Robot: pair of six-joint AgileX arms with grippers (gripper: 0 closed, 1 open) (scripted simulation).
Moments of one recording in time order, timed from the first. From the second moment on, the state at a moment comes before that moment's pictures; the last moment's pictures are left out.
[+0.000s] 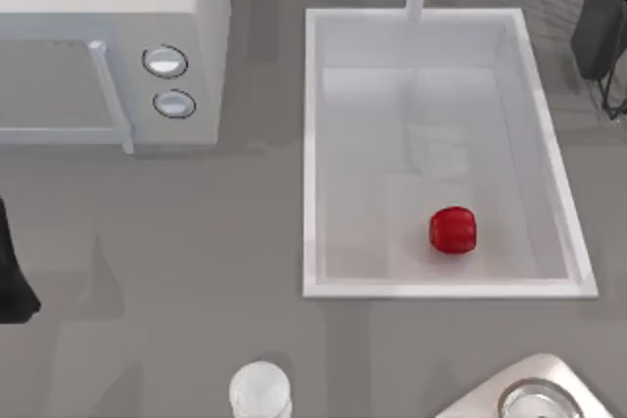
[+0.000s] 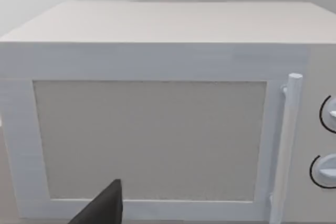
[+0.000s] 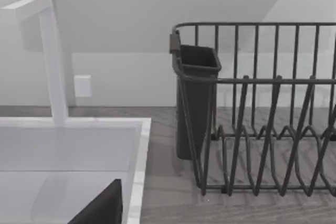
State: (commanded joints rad) left arm 0.00 0.00 0.00 0.00 0.00 0.00; right arm 0.00 0.00 0.00 0.00 0.00 0.00
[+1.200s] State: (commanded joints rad) left arm 0.00 0.00 0.00 0.00 0.00 0.00; right arm 0.24 1.21 0.98 -0.63 0.00 0.25
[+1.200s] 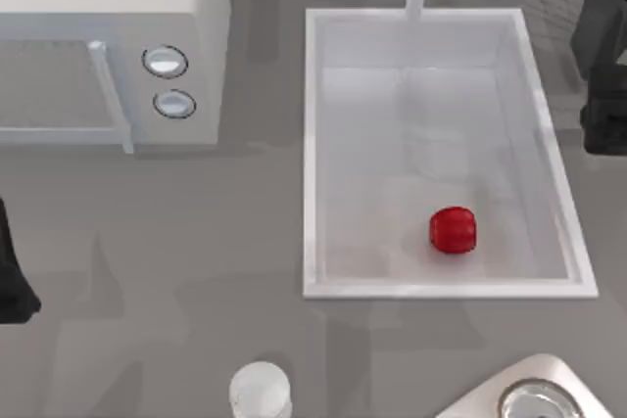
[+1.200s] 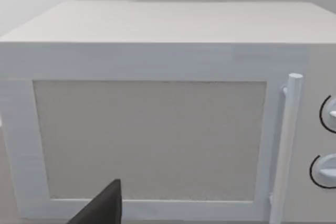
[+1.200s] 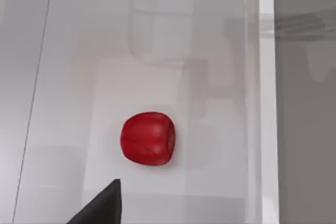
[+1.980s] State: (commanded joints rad) left arm 0.00 0.00 0.00 0.00 0.00 0.00; right arm 0.41 2.18 1.71 -1.10 0.00 0.43
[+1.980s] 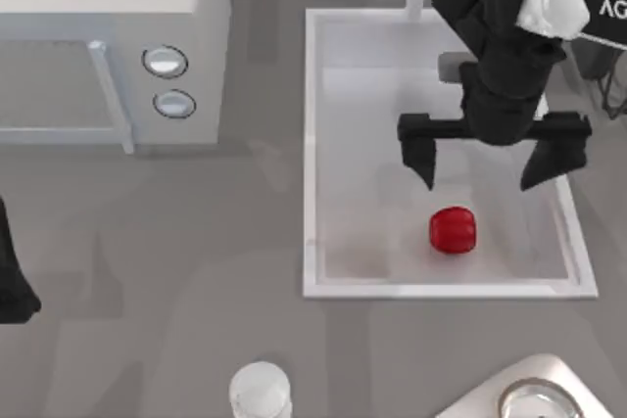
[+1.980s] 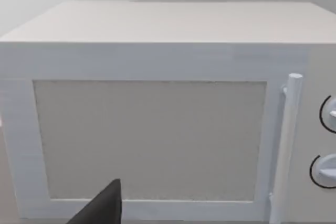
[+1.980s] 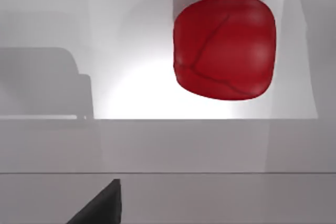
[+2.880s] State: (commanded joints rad) left arm 0.00 0.00 0.00 0.00 0.00 0.00; right arm 0.42 2.40 1.56 -0.72 0.01 0.44
